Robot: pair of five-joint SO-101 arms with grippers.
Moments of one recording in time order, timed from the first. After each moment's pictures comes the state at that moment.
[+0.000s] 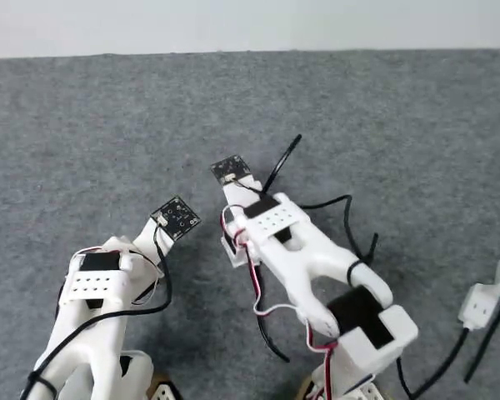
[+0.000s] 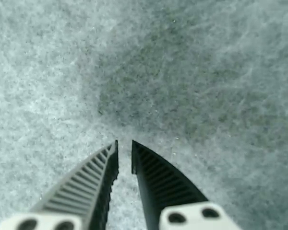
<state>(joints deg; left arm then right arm) -5.8 -32.9 68.4 53.9 -42.9 -32.6 9.0 26.5 55.1 -5.3</state>
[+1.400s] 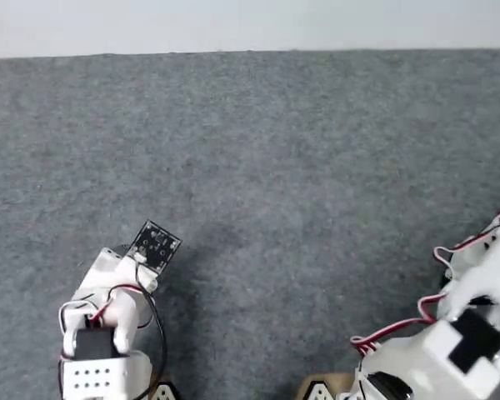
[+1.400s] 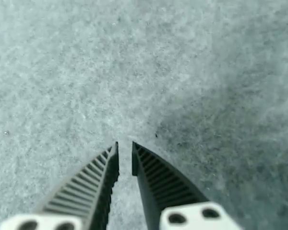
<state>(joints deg) -8.1 -89.7 93.3 54.8 -32.7 43.2 2.4 16.6 83.3 16.2</state>
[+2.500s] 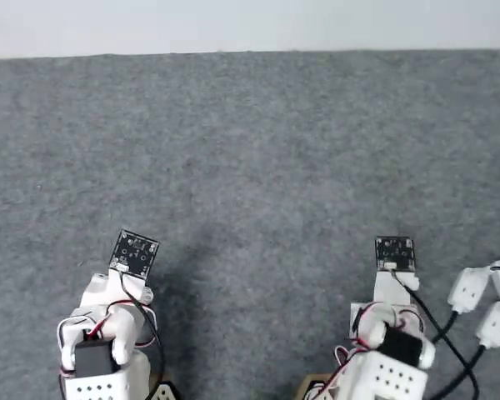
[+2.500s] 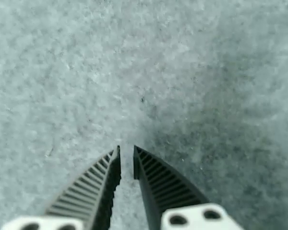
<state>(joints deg) -10.8 -103.2 96.9 74.1 -20.0 20.1 -94.2 95.6 71.6 18.4</state>
